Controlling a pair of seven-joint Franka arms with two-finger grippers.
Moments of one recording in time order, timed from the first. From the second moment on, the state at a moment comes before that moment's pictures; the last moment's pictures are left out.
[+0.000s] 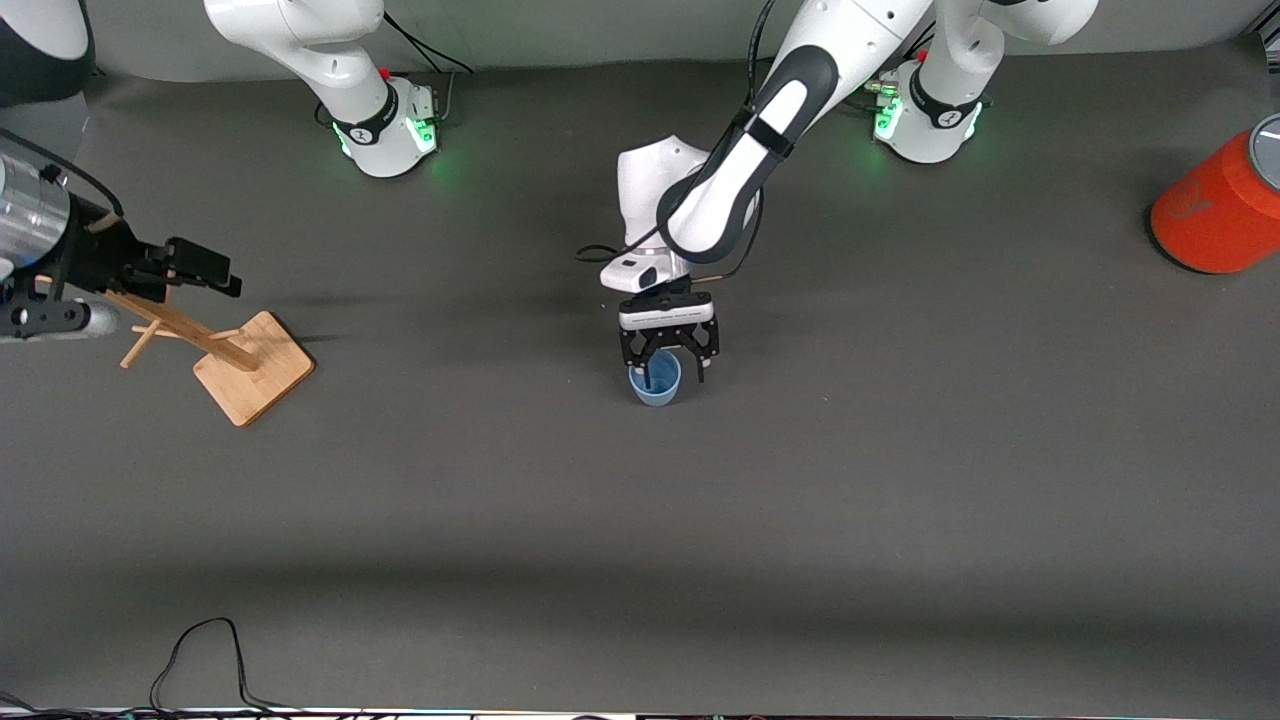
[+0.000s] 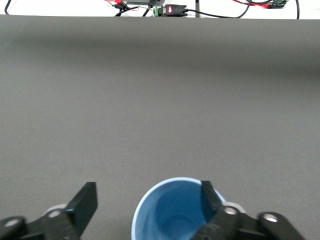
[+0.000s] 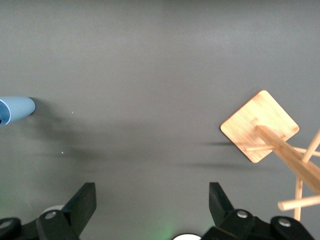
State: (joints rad) left arm -0.75 0.56 -0.14 -1.79 1.14 2.42 -1.84; right arm 0.07 0.07 -0.04 -1.56 0.10 1.51 0.04
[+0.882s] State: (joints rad) left arm -0.48 0.49 -0.12 -1.35 0.26 1.99 -0.70; right arm 0.08 0.08 -0.02 -1.56 0.10 1.55 0.04
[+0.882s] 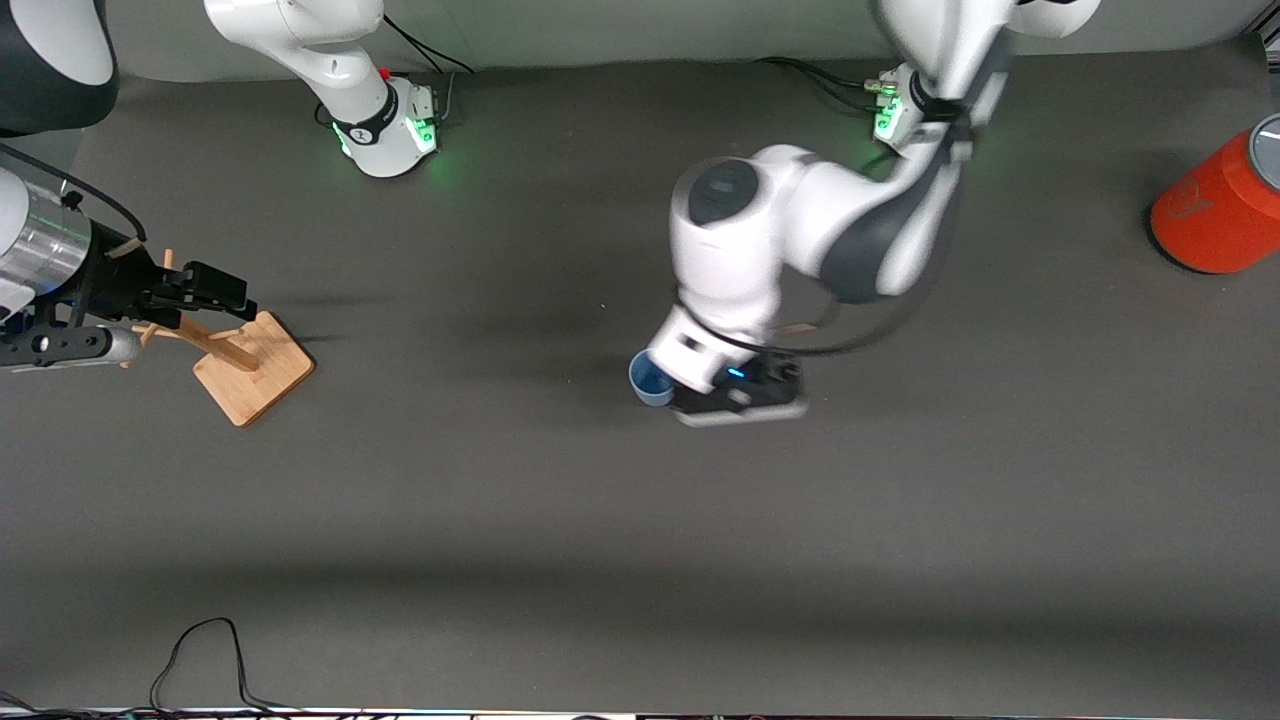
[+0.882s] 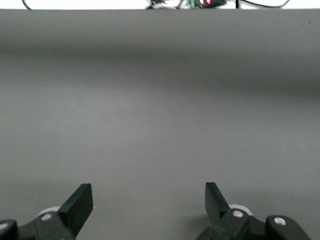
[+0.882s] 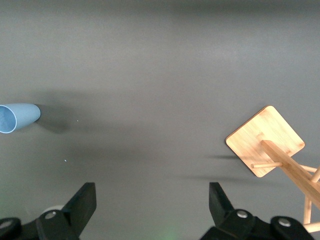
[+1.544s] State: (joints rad) left arm -0.08 -0.06 -0.12 -1.67 0.06 1.60 -0.08; right arm 0.15 0.07 -0.12 -1.56 0.10 1.55 0.04
